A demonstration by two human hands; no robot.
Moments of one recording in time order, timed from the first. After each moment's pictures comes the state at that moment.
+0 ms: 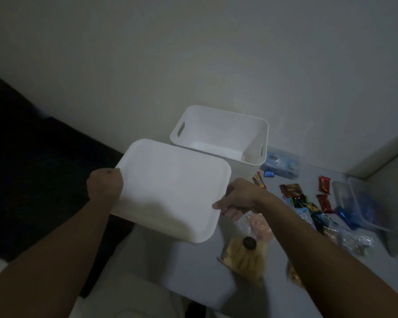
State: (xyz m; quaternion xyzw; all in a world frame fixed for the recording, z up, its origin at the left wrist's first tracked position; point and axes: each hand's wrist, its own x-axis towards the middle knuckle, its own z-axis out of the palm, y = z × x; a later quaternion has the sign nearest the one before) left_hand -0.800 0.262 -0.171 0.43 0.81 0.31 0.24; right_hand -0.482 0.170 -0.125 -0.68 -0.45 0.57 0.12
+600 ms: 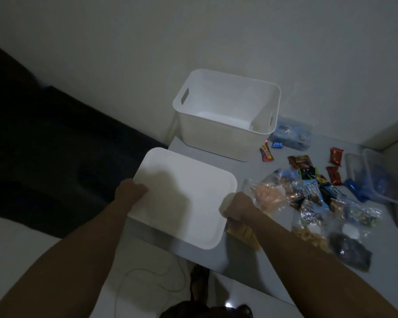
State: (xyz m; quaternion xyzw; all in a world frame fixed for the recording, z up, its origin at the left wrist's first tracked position) left_hand -0.794 0.217 -0.263 0.47 0.80 0.08 0.37; right_hand -0.502 0.122 -0.245 -0.77 -0.48 0.43 0.00
